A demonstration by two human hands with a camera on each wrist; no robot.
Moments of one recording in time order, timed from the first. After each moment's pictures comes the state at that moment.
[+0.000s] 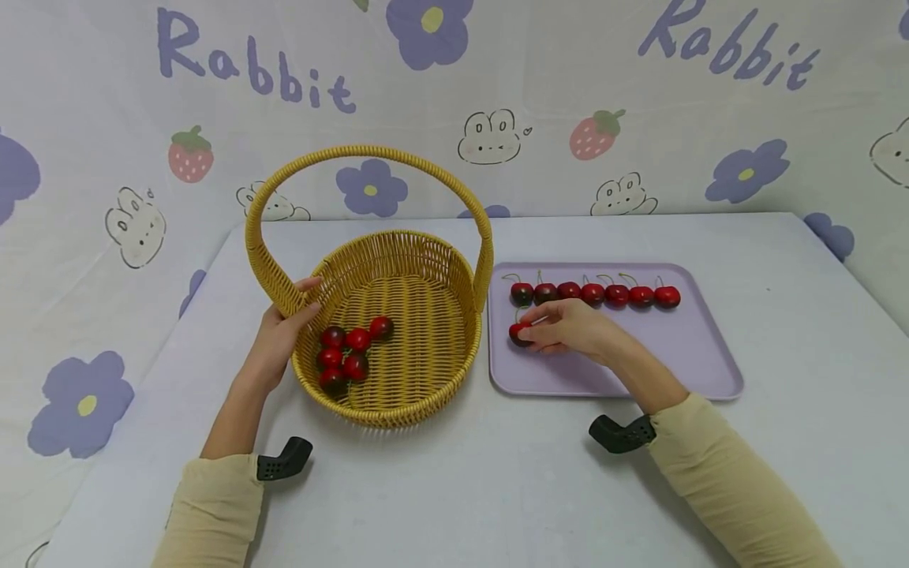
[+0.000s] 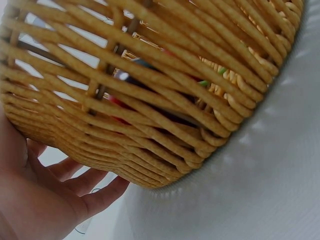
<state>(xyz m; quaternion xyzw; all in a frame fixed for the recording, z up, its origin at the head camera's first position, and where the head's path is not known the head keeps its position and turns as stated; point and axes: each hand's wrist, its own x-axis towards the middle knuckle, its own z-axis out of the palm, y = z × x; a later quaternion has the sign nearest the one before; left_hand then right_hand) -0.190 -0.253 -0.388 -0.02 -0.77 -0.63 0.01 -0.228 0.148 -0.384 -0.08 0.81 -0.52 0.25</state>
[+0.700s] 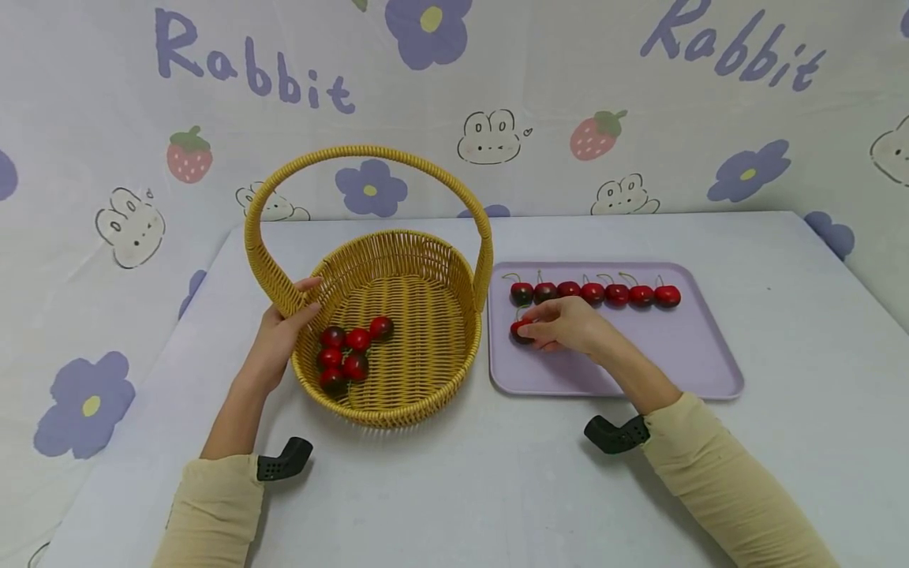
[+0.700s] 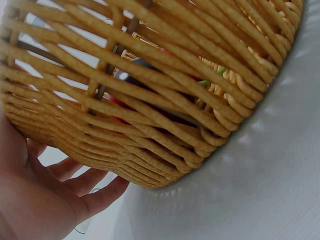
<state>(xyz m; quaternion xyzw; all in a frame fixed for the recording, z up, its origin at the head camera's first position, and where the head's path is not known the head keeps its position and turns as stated) -0.191 -0.253 -0.388 -0.01 -0.77 -0.64 0.01 -0.227 0.142 -0.382 -0.04 0.85 -0.48 0.21</state>
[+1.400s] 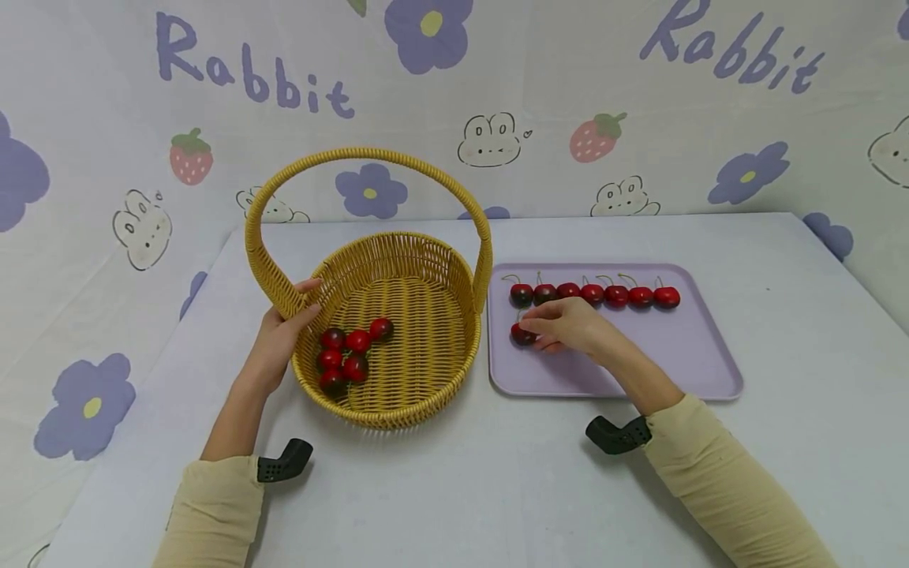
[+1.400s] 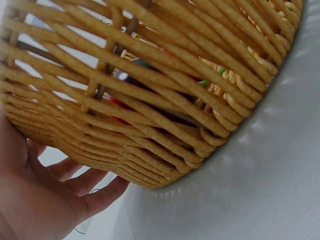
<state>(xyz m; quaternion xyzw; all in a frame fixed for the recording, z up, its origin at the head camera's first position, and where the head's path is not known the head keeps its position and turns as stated) -0.191 -0.252 -0.386 0.00 -0.77 -0.64 0.01 -0.229 0.145 -0.382 -0.05 0.85 -0.49 0.21</state>
